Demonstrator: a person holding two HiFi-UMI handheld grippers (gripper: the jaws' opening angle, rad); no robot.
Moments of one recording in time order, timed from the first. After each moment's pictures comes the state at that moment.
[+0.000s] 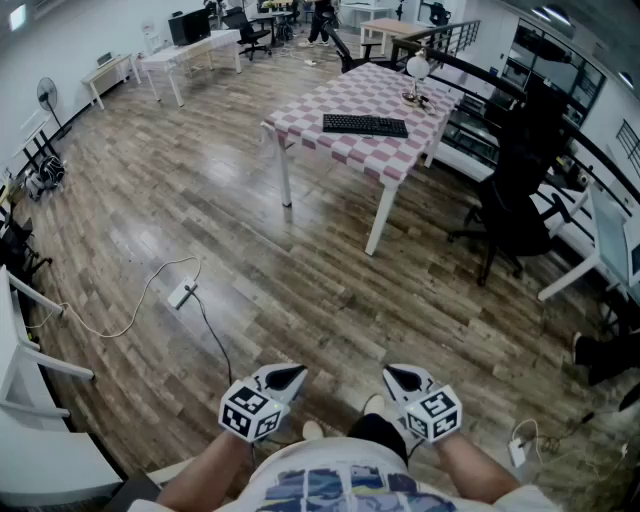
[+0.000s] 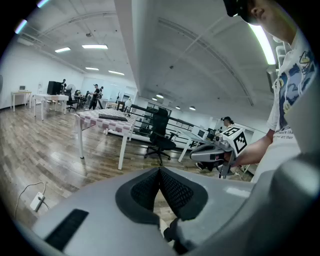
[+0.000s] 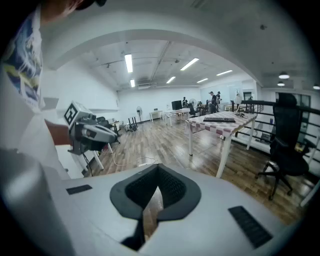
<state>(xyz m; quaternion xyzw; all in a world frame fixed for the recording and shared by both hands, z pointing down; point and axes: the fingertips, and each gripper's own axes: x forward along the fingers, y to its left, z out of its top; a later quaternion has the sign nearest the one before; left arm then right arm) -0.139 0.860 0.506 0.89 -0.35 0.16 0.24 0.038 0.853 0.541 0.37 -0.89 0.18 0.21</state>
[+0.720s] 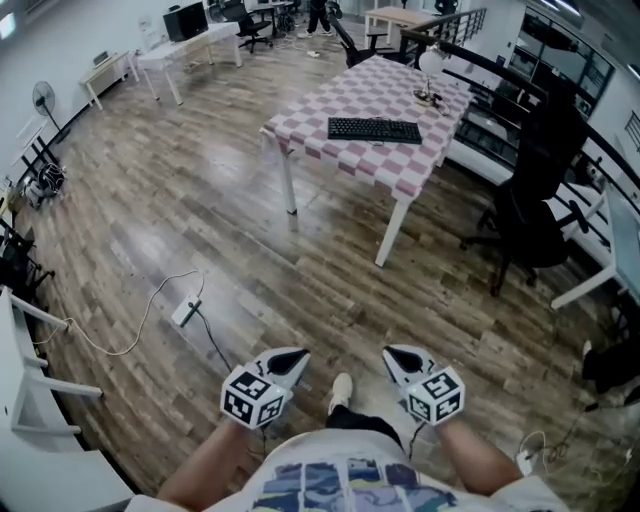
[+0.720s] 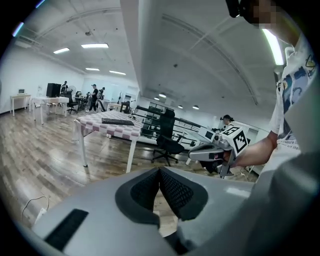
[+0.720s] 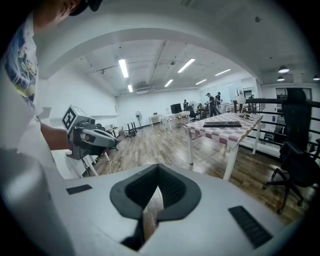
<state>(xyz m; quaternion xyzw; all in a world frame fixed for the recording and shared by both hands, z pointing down) -0.164 0.655 0.503 0.89 -0.36 0.17 0.23 -0.001 0.641 0.538 0.36 -0.90 0.18 0.17</state>
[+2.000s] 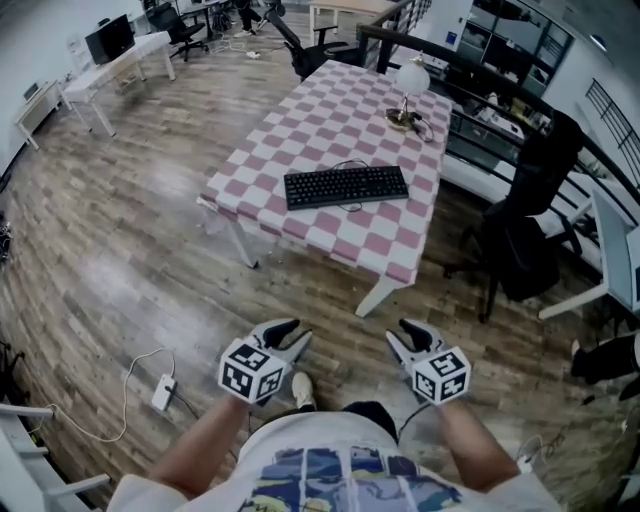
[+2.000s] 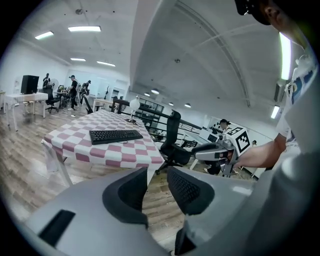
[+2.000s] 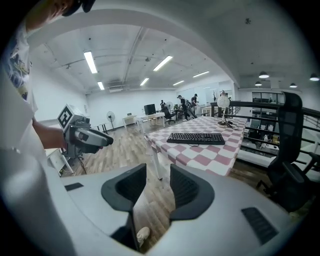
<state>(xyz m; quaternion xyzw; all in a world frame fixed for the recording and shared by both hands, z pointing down) -0.158 0.128 0.514 0.92 -0.27 0.18 0.23 0.035 0.153 0.538 0.49 -0.83 0.19 0.19</state>
